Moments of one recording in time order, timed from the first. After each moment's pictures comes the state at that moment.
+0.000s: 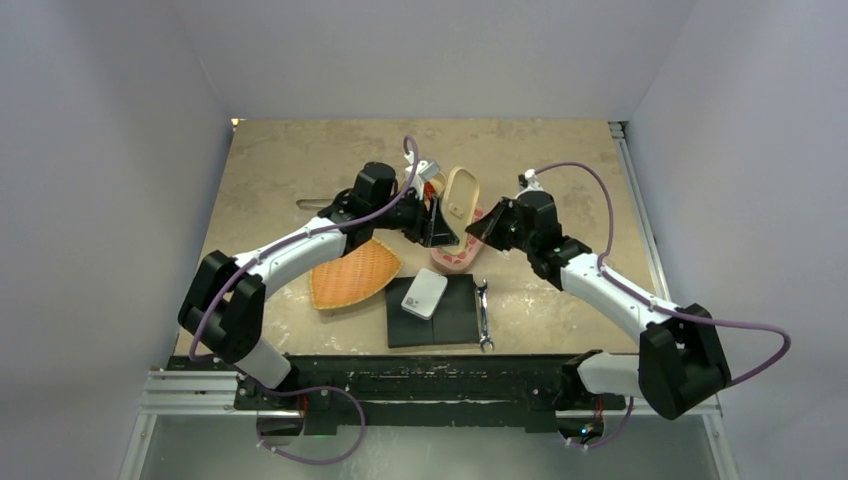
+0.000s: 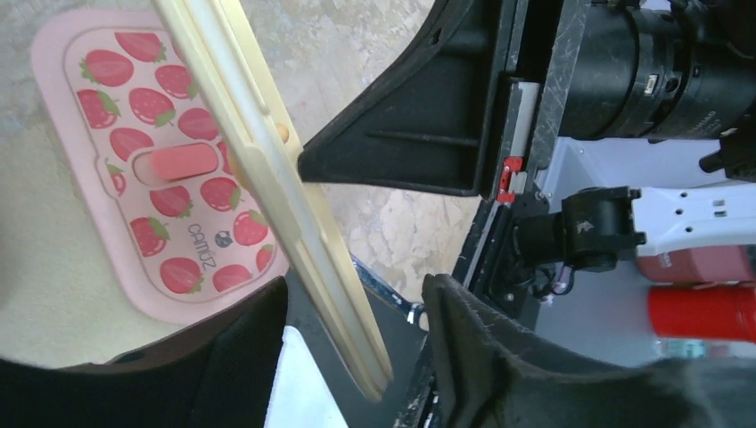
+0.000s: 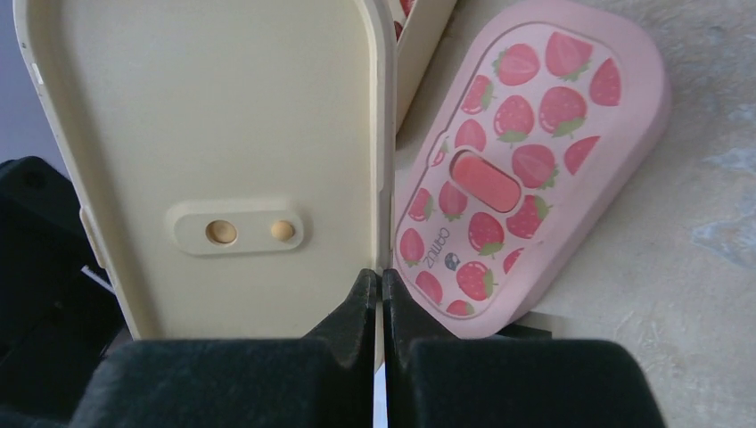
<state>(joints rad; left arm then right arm) -0.60 1.57 1.09 0.01 0.65 -0.41 0.43 1.25 0.74 0.01 -0.12 0.86</state>
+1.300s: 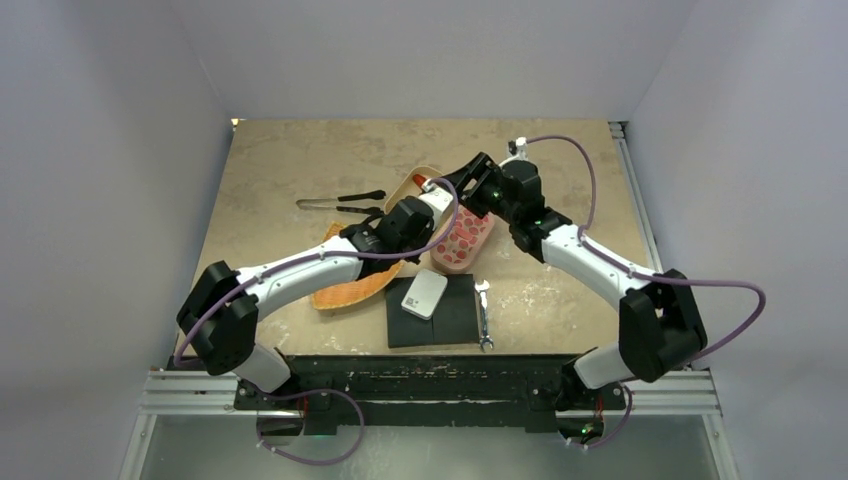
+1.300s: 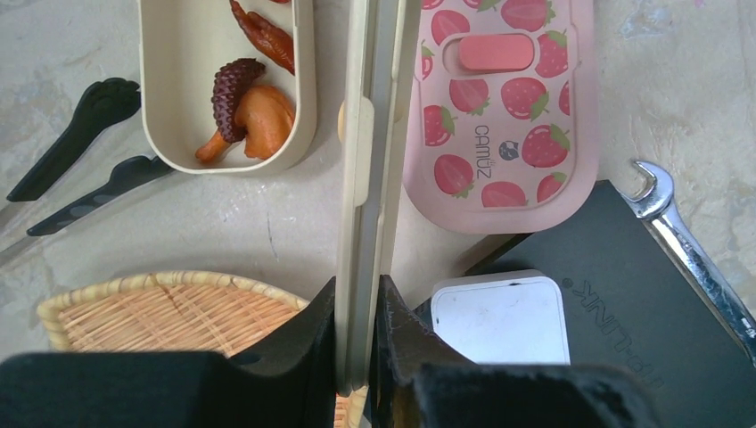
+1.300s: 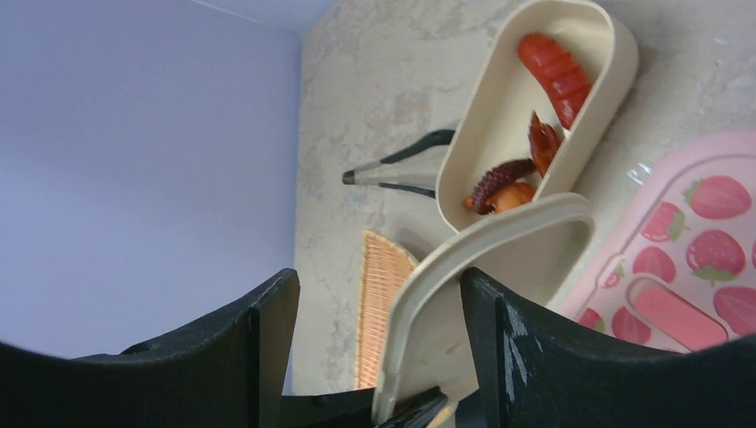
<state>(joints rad) -0.85 1.53 1.10 -0.32 -0.28 -0.09 0.50 1.45 0.98 0.18 -0.10 1.04</state>
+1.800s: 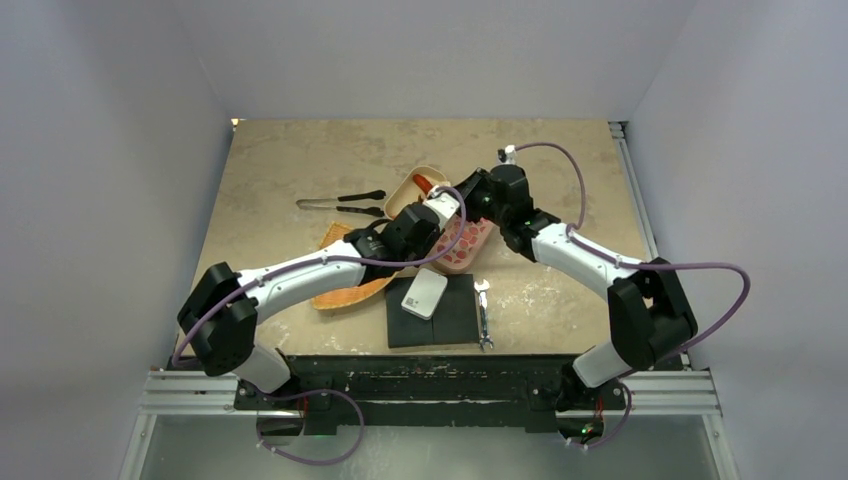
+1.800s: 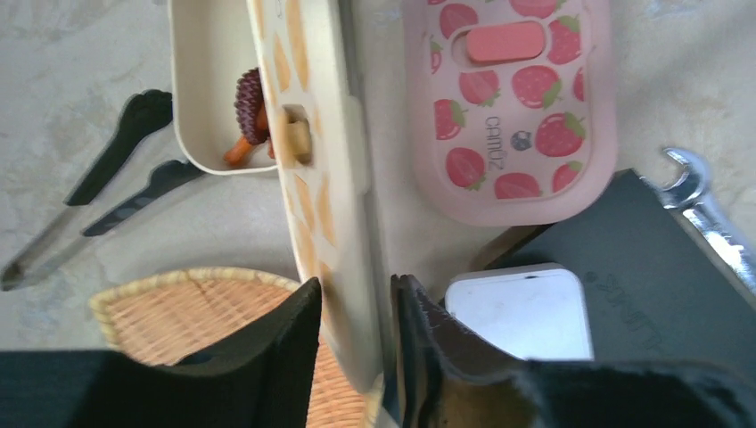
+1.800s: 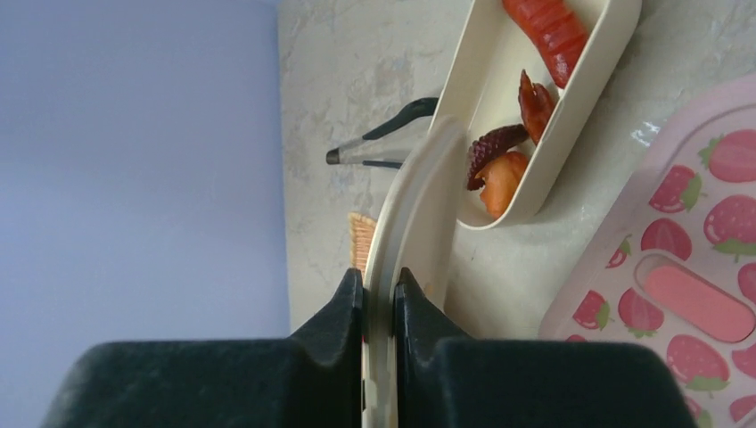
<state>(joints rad) -0.90 1.53 1.10 -0.33 -0.41 -0.03 0.52 1.52 0.98 0.16 -0.09 1.08</state>
